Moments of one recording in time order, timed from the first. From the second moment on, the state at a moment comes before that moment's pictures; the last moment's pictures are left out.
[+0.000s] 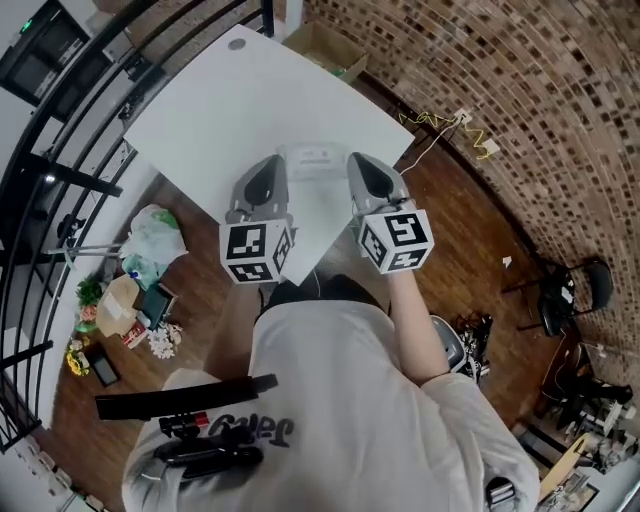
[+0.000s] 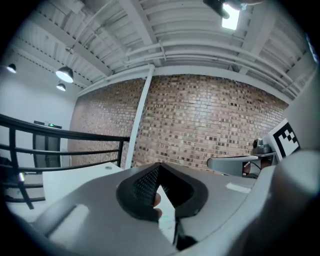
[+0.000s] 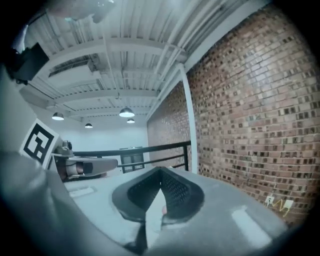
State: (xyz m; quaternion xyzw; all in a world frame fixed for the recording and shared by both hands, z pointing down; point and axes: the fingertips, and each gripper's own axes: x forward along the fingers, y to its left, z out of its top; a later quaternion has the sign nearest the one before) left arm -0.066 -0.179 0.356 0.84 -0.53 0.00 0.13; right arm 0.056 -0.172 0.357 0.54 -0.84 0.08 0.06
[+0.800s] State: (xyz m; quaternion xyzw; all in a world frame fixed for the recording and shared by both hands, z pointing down) left arm 0.006 0.079 0.289 0.79 -0.60 0.01 0.08; right arm 0.111 0.071 0.283 0.49 -0.87 0.03 0.01
